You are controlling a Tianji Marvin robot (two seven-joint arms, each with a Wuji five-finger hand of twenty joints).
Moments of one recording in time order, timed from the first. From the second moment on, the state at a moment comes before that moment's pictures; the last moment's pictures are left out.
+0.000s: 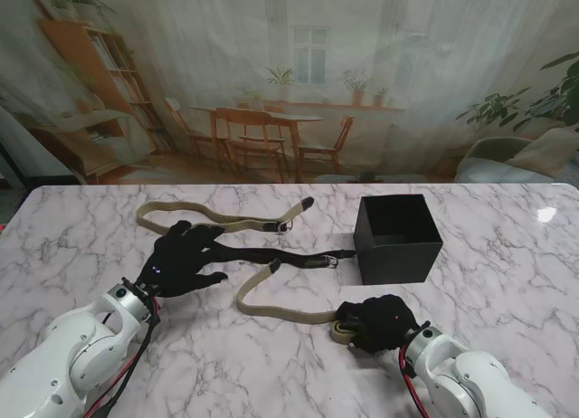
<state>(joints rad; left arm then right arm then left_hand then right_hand) 1.66 -1.03 -1.35 -1.62 1.19 -0.38 0.22 -1.74 -1.02 1.22 -1.59 -1.15 -0.24 -0.08 0.87 -0.04 -0.01 -0.03 0.57 0.05 0.26 0.55 0.37 0.15 0.11 0.32 0.33 0.17 0.20 0.47 -0.01 0.24 0.43 0.56 0.57 -0.61 0.89 -0.28 0.42 -0.14 0.66 0.31 1.15 0.13 0.55 0.41 1.24 0.12 0.57 0.54 0.76 0.31 1.34 0.50</state>
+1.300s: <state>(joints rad) 1.65 -1.03 -1.35 -1.62 1.19 -0.38 0.22 -1.80 -0.99 1.34 -1.81 -0.99 -0.33 0.47 0.86 -0.04 -0.01 -0.03 0.57 0.05 0.26 0.55 0.37 0.15 0.11 0.32 0.33 0.17 0.20 0.47 -0.01 0.24 0.42 0.56 0.63 -0.61 1.26 0.01 0.40 -0.04 0.33 0.39 0.88 0.19 0.21 0.14 0.96 0.02 0.25 0.28 0.56 0.15 1.11 0.37</state>
